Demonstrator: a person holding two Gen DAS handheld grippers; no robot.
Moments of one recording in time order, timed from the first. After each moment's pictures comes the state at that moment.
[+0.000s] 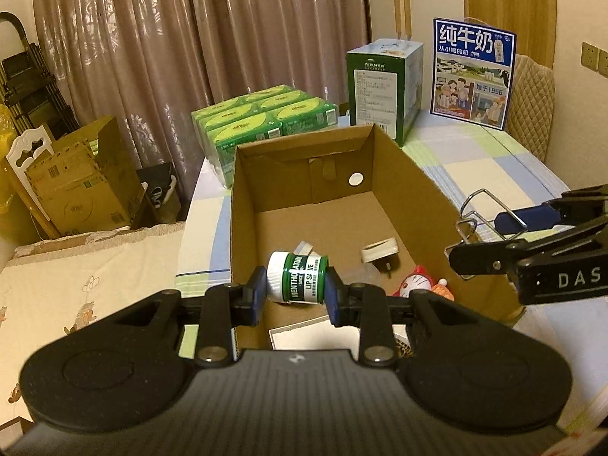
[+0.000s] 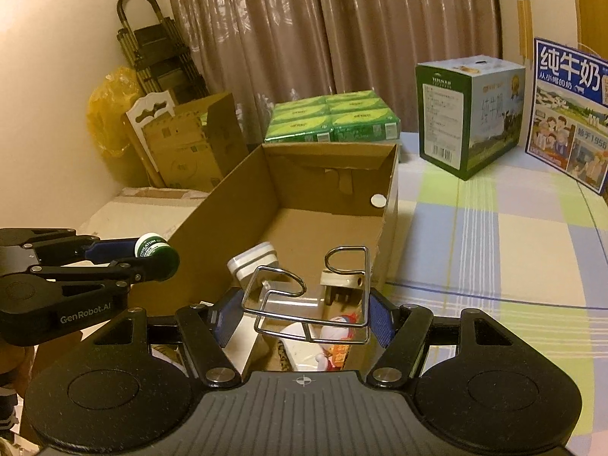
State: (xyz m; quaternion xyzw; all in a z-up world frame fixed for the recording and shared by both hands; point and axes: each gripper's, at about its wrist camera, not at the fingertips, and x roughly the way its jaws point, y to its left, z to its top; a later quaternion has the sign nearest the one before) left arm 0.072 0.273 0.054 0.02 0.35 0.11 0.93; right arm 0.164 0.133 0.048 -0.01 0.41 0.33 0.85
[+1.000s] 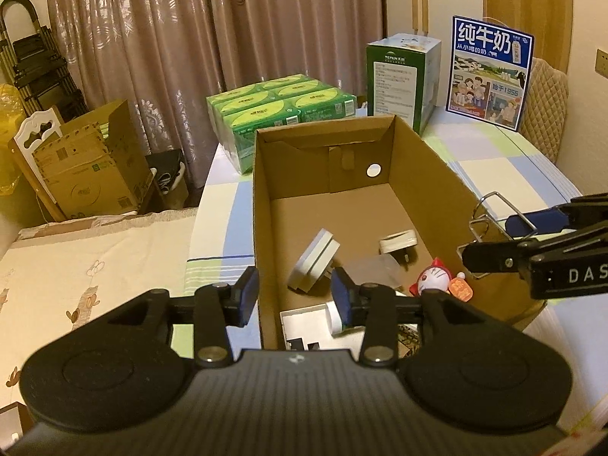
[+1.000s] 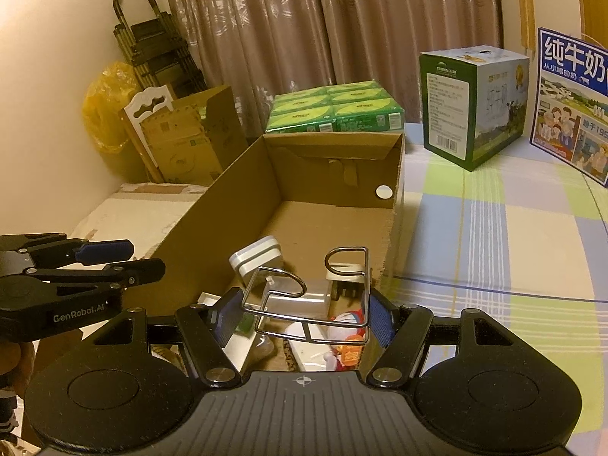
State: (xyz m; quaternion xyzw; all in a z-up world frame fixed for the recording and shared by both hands) left arm 0.067 0.291 0.047 0.00 0.36 0.13 0.93; right arm 0.165 0.144 0.040 -0.01 0.42 0.33 0.84
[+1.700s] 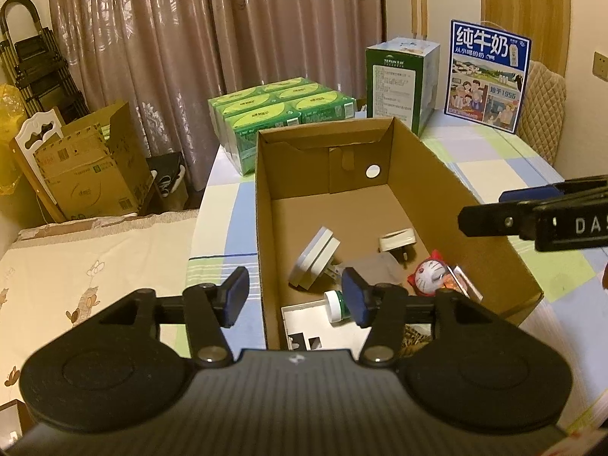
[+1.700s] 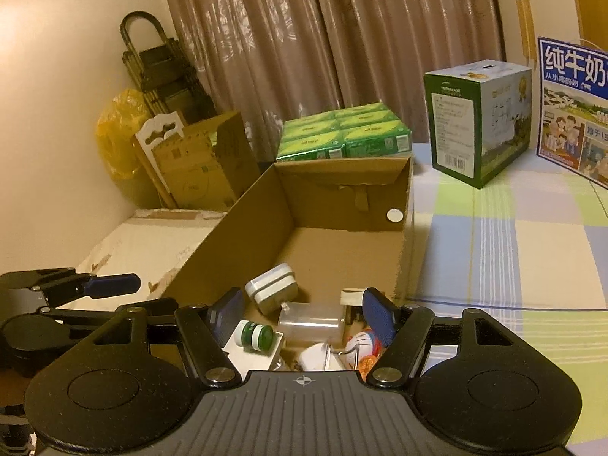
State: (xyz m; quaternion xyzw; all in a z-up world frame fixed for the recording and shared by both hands) left arm 0.056 0.291 0.046 0.00 0.35 0.12 0.93; right arm 0.167 0.139 0.051 0.03 0.40 0.34 0.85
